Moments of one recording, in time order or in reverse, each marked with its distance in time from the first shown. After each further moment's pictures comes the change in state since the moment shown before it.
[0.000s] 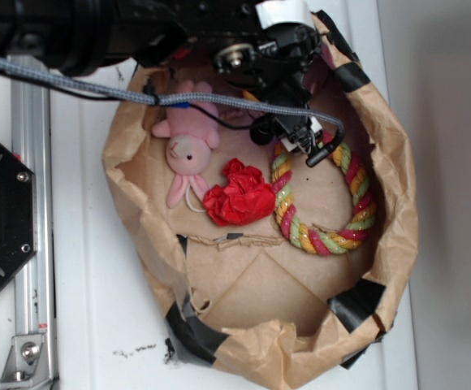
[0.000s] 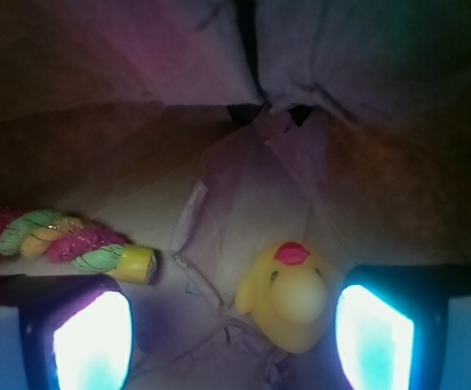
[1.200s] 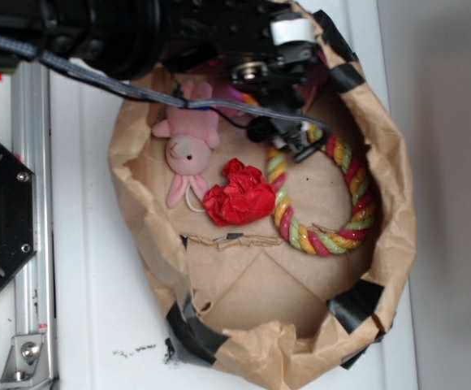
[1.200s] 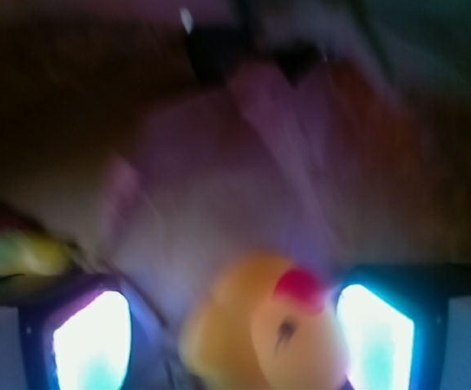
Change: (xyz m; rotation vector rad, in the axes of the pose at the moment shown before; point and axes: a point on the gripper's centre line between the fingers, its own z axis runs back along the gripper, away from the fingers) arm -0.011 0.023 -0.032 0.095 0.066 -0.016
